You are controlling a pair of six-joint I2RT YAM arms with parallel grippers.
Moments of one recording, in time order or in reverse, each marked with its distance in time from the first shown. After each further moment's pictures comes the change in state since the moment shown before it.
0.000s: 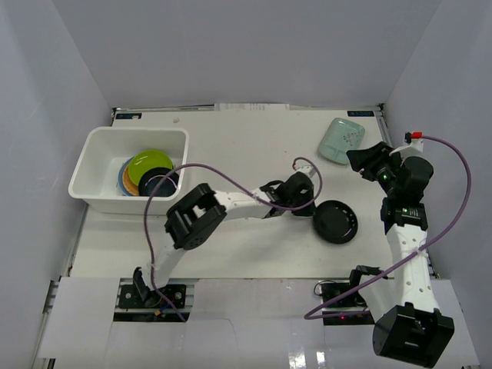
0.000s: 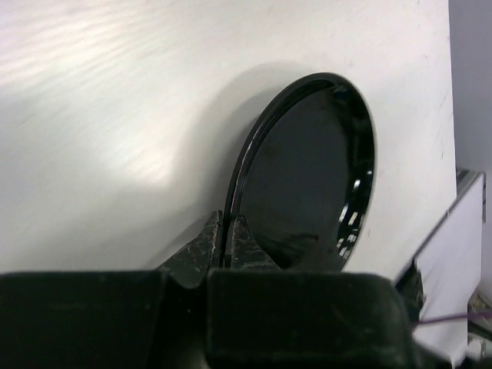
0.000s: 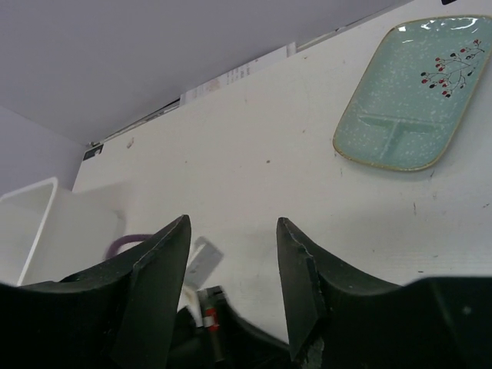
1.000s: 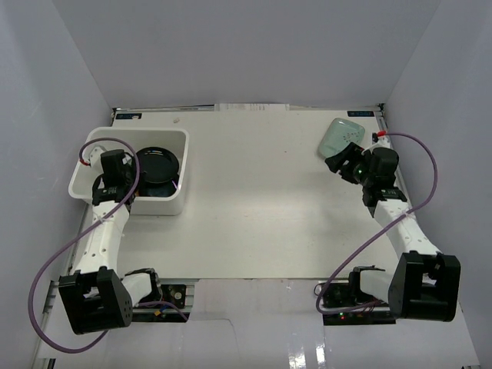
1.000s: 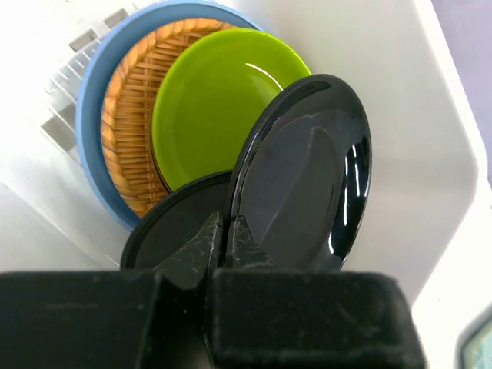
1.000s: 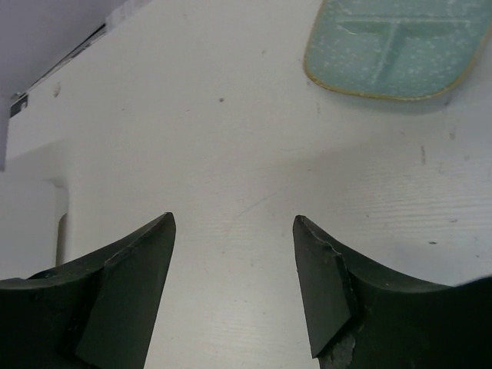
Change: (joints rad) left arm 1.188 -1.142 -0.752 -0.366 -0.231 0.054; right arm 0.175 0.275 -0.015 0.063 0.121 -0.008
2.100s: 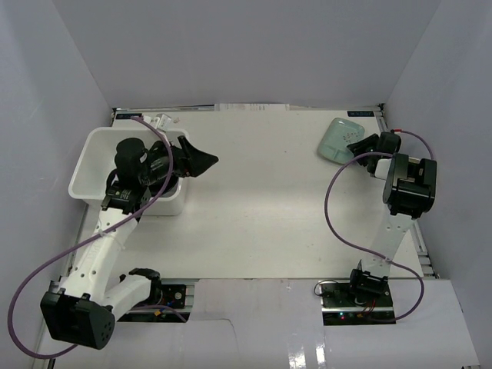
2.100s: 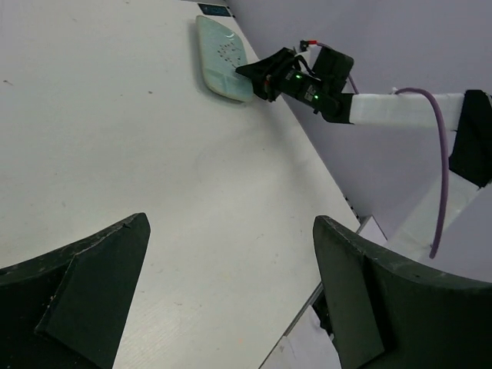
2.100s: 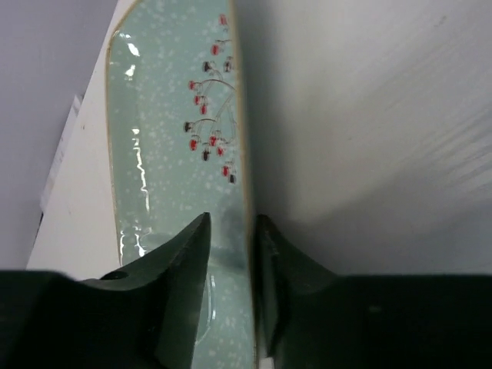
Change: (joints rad) left arm -0.346 -0.098 0.109 0.258 0.805 0.217; right arm -0.227 0.971 0.460 0.368 0.042 0.258
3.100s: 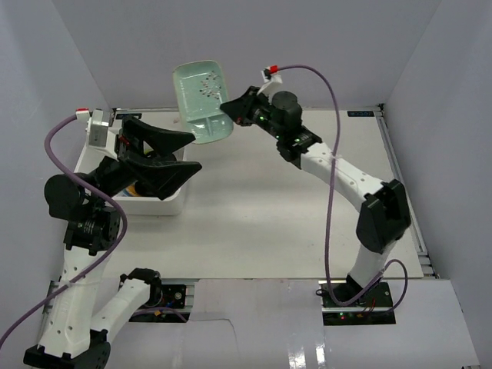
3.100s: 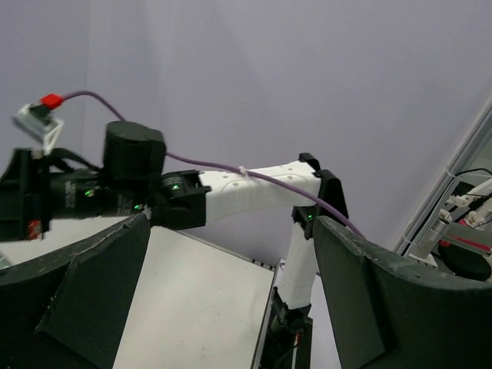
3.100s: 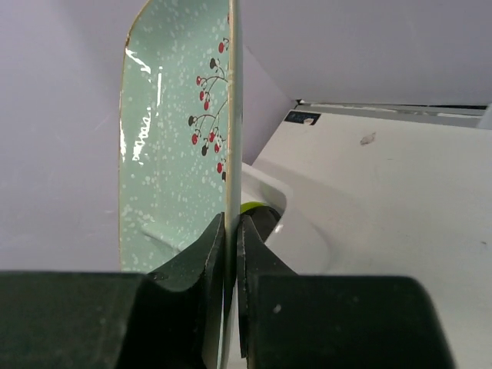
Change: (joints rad) left arm -0.030 -0.209 0.225 0.385 0.234 -0.267; right arm 0.867 -0.416 0.309 -0.120 0.098 -0.100
